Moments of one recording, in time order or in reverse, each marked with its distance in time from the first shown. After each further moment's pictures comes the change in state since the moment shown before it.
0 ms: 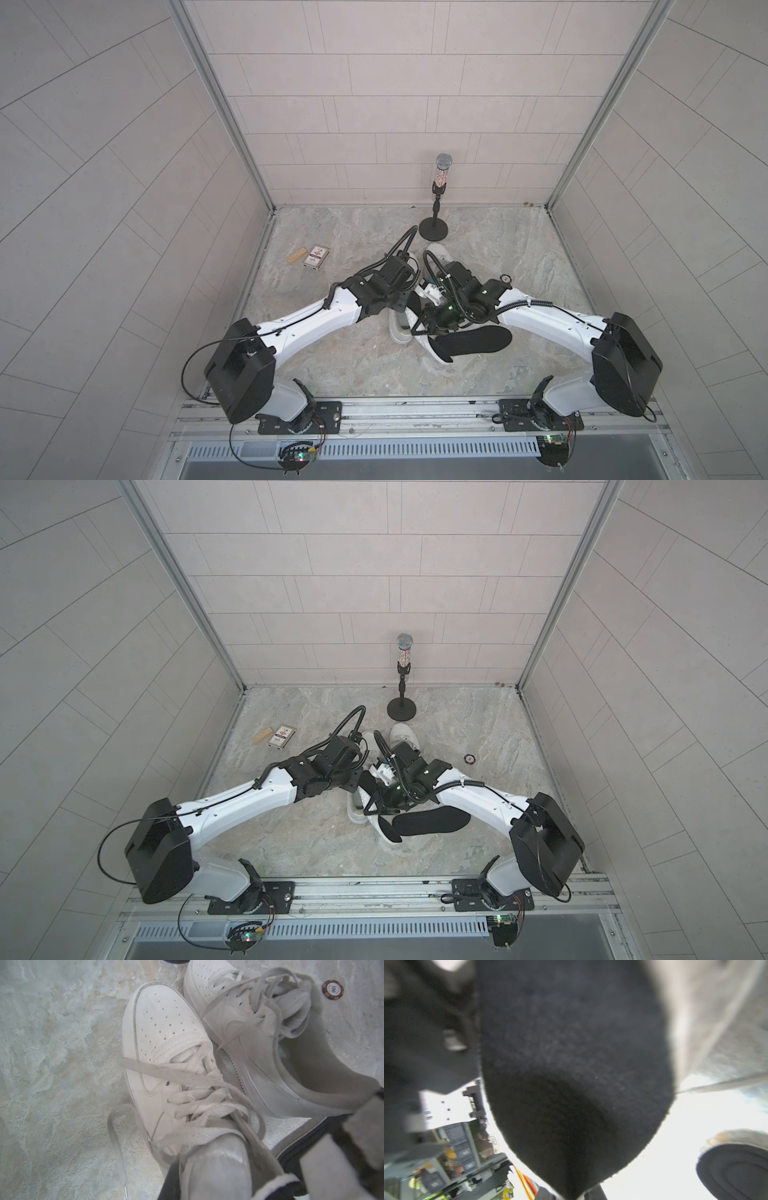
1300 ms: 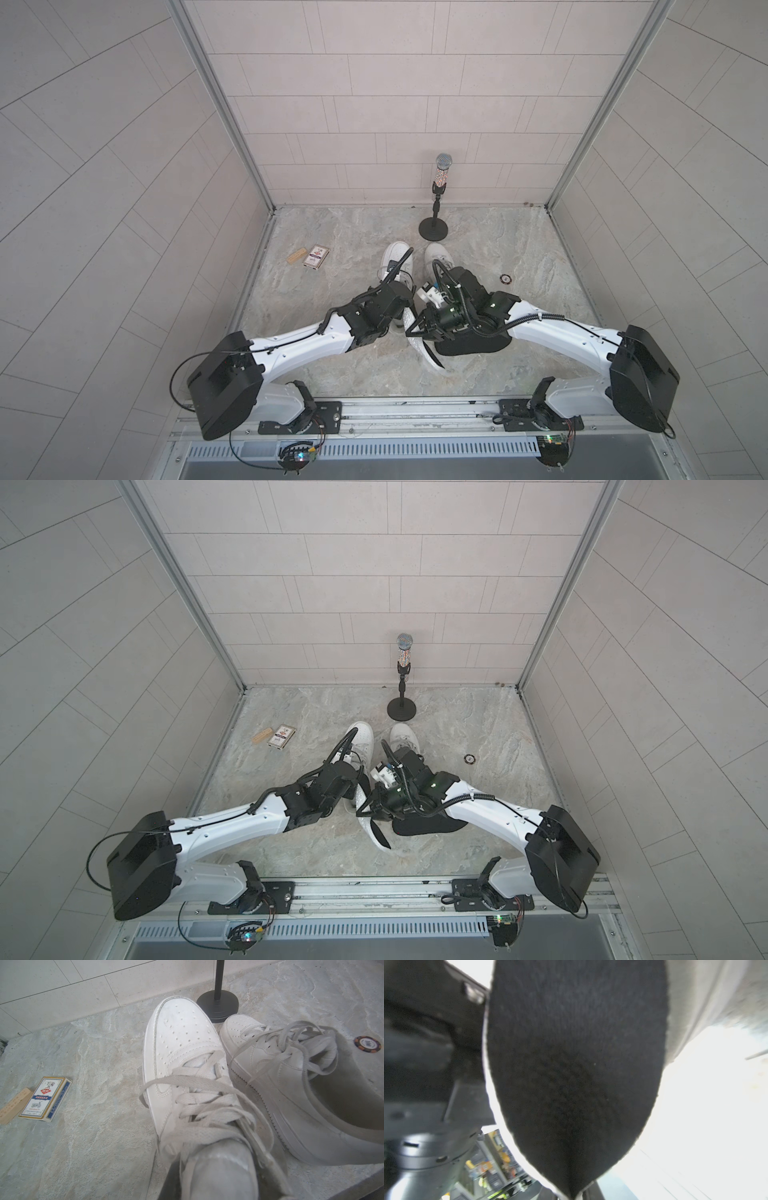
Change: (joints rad) left arm -0.123 -0.097 -0.256 0.365 -0.369 -0.035; right arm 0.045 -0.109 -0.130 0.299 -0.103 0.453
